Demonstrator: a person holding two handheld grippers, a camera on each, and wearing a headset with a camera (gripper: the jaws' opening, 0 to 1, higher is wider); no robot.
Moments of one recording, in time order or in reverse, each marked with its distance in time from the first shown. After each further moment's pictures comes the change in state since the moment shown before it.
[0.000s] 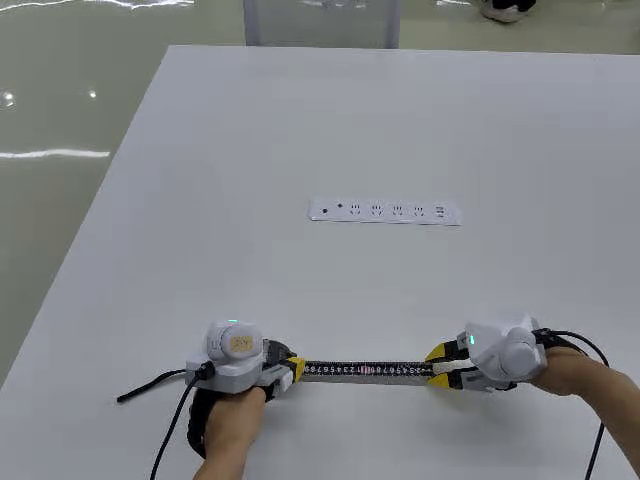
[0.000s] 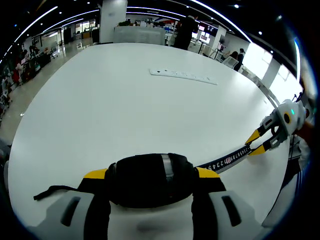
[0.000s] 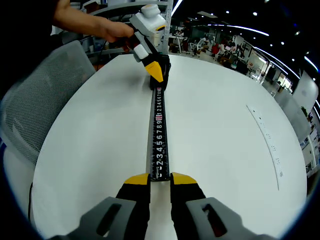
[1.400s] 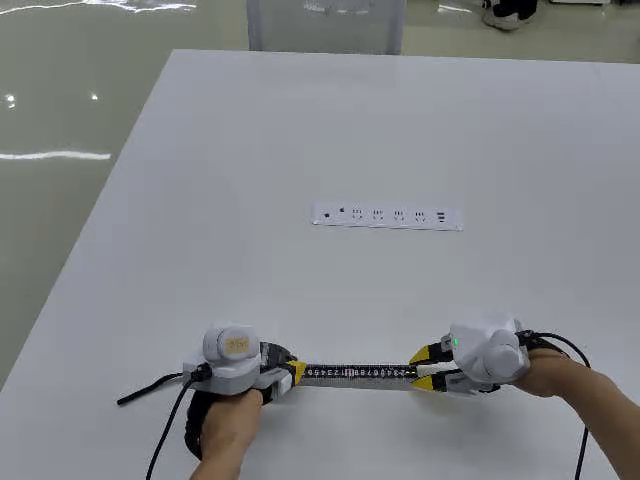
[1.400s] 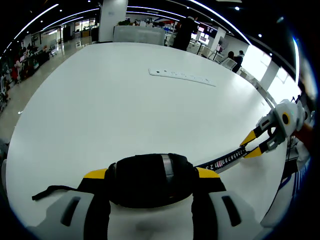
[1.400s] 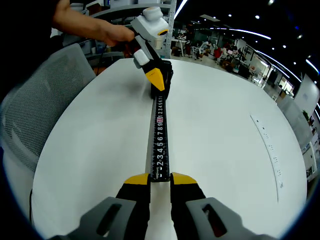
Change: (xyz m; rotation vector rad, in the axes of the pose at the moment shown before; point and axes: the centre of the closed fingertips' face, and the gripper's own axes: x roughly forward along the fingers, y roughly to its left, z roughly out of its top) left arm 0.004 0.000 0.002 -0.005 0.000 -0.034; right arm 0.014 -0.002 0.024 -0.017 -0.029 0.012
